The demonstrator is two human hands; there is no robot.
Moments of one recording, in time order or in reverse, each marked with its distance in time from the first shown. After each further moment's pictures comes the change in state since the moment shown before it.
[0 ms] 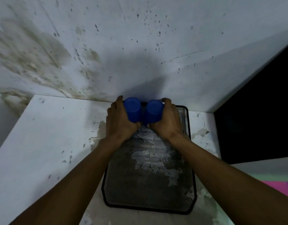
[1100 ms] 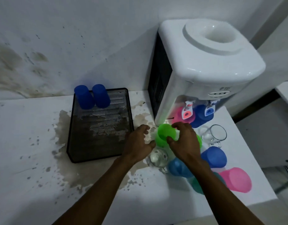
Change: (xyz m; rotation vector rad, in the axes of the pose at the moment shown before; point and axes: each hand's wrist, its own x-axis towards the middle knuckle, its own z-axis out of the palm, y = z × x) left_hand -0.257 0.121 0.074 -0.215 -0.430 0.289; right_hand -0.279 0.109 -0.189 -0.221 0.257 0.241
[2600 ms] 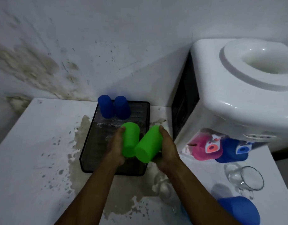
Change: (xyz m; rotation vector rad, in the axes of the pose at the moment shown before) left_hand 0.058 -0.036 -0.067 -1.119 0.374 -0.843; right_hand 0.072 -0.083 0.075 1.389 -0.550 0.795
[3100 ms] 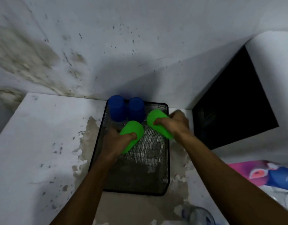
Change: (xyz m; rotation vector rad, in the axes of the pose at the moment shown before) left_hand 0.063 0.074 -0.045 0.751 0.217 0.309; right_hand 0.099 -0.051 0.099 -1.156 0.363 -0.366
